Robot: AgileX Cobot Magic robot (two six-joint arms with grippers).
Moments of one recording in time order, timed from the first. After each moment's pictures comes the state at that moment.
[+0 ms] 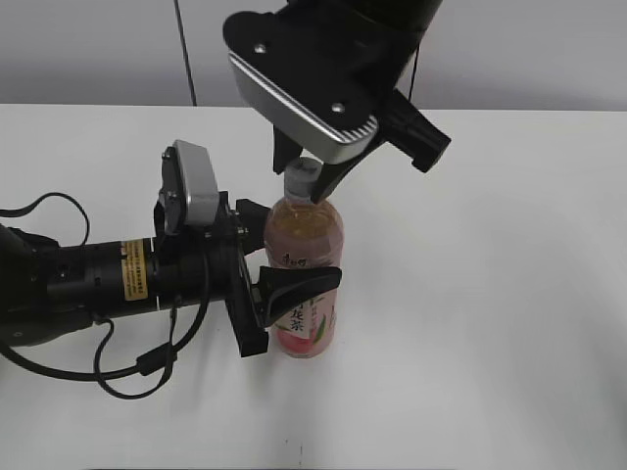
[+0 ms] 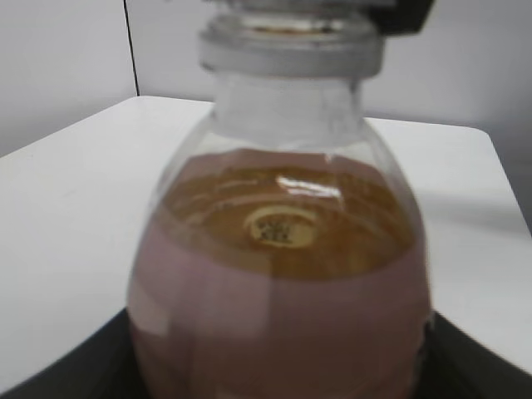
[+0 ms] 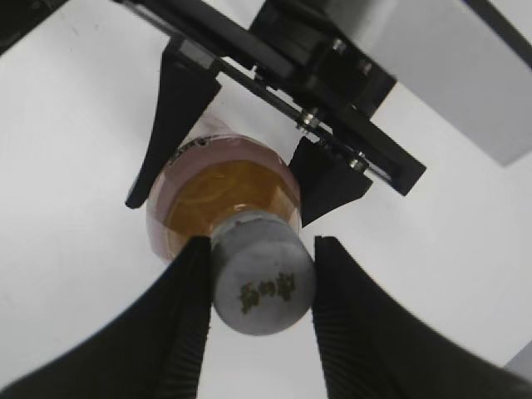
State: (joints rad) left arm -0.42 2.01 -0.66 0.94 -1.22 -0.25; right arm 0.70 1.87 -1.71 0.27 1.22 -1.95
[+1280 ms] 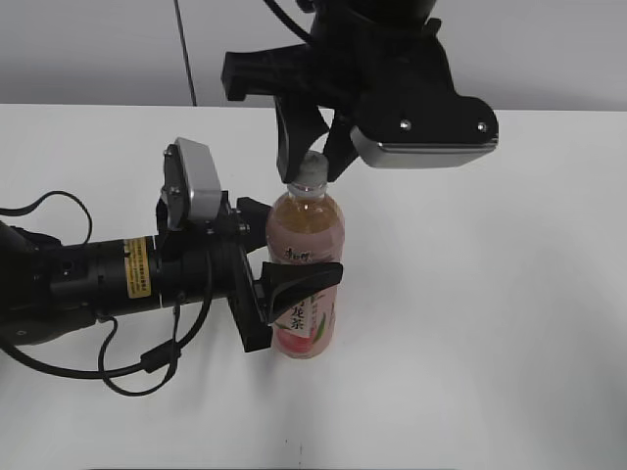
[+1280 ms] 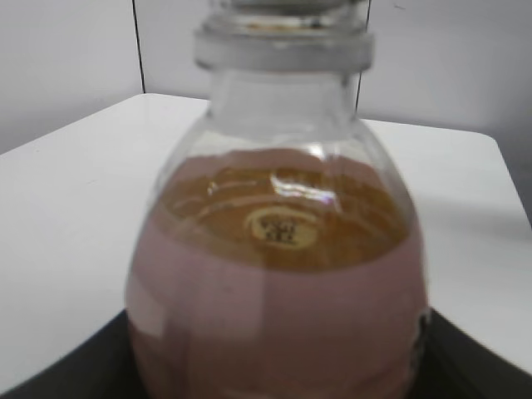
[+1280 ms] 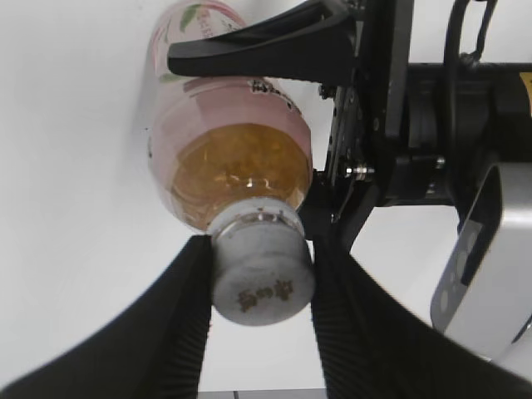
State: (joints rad) left arm -0.43 2.01 -0.66 0.93 -1.21 -0.27; right arm 0.70 1.86 -1.72 0.18 1.20 -2.89
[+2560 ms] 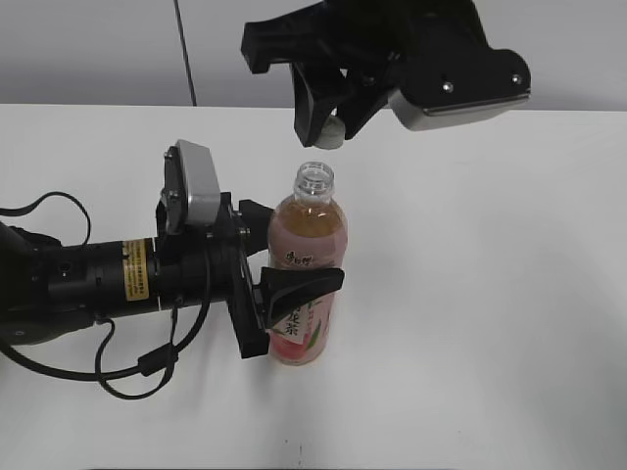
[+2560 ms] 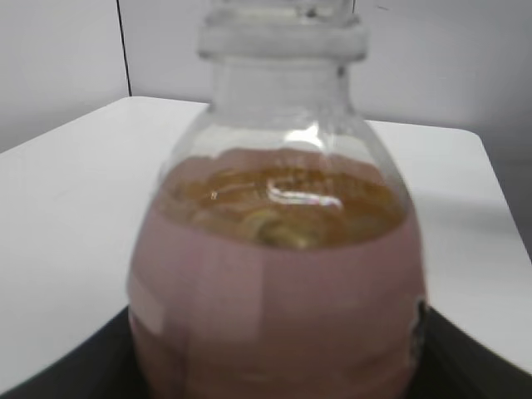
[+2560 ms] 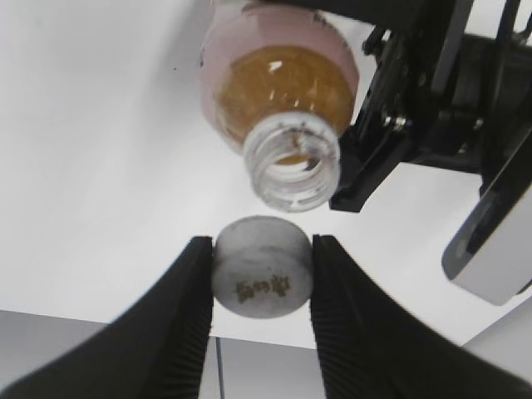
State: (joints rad) left arm -0.43 2.01 -0.66 0.96 -1.22 -0.27; right arm 0.70 1.85 -1.78 0.13 1.22 -3.03
